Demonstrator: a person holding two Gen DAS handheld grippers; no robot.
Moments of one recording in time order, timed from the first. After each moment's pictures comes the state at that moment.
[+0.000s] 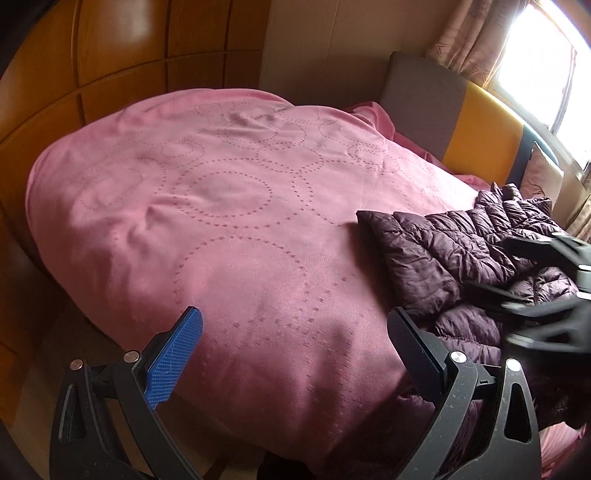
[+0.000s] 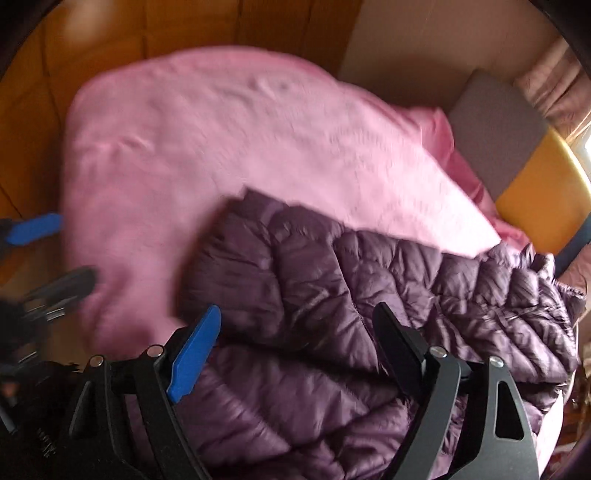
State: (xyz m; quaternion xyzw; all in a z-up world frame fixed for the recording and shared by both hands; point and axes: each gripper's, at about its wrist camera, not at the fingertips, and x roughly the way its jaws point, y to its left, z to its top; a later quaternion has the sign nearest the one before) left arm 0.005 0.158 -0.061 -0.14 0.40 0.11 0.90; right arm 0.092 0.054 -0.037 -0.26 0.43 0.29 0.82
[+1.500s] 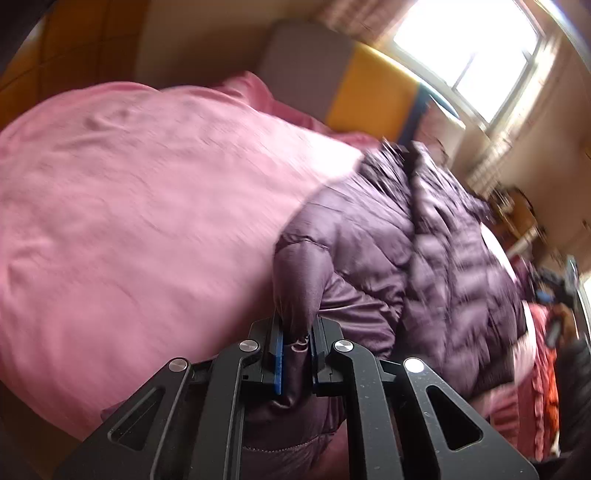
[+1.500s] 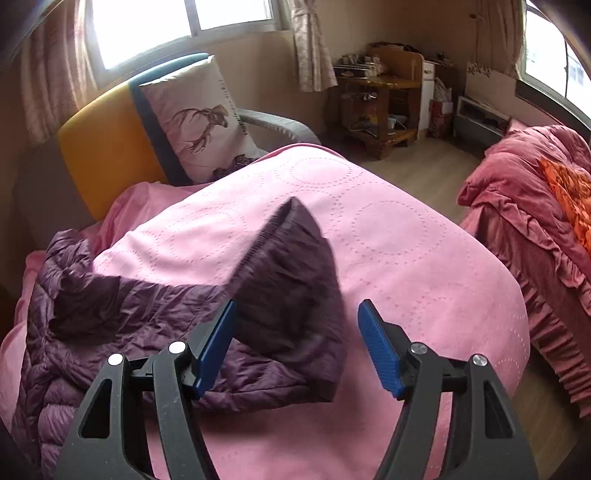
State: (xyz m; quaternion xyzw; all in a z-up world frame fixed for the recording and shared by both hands) left arm 0.064 0.122 -0.047 -0.14 0.42 -0.11 0.89; right arm 0.002 -0.526 0.009 0.21 0.37 -0.26 0.87
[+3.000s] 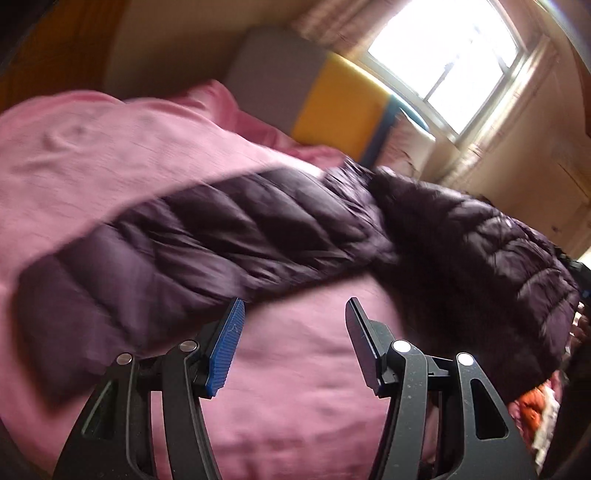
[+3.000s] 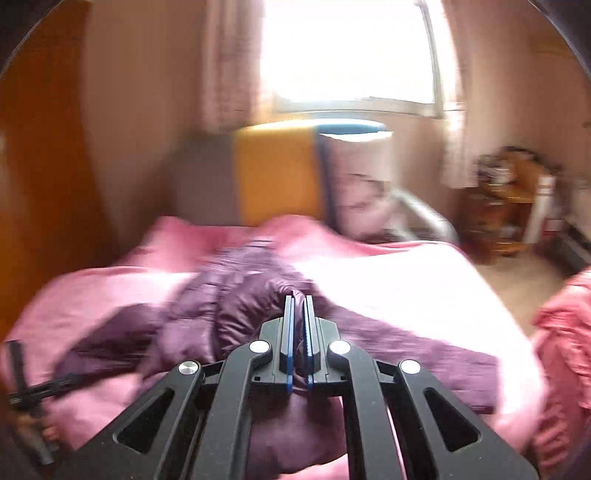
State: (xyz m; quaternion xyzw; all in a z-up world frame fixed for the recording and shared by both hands) left arm 0.094 0.080 -0.033 -0.17 0.41 -0.22 0.87; right arm -0.041 -0.340 0.137 0.08 0.27 -0.09 0.96
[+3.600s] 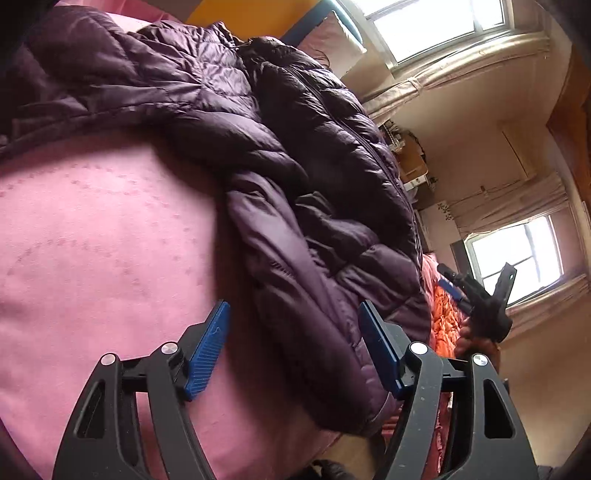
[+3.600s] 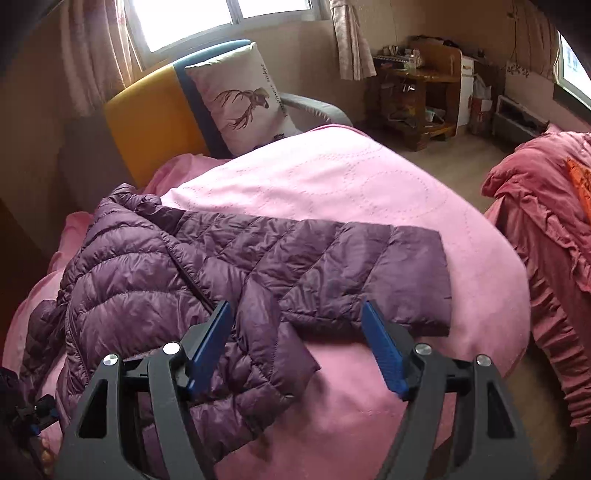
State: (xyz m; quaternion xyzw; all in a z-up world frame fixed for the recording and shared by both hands) left arm 0.109 -0.118 -0.084 -0.23 0.52 -0.38 0.73; right arm -0.075 -0.501 -0.005 0.23 0.39 -0.17 0.88
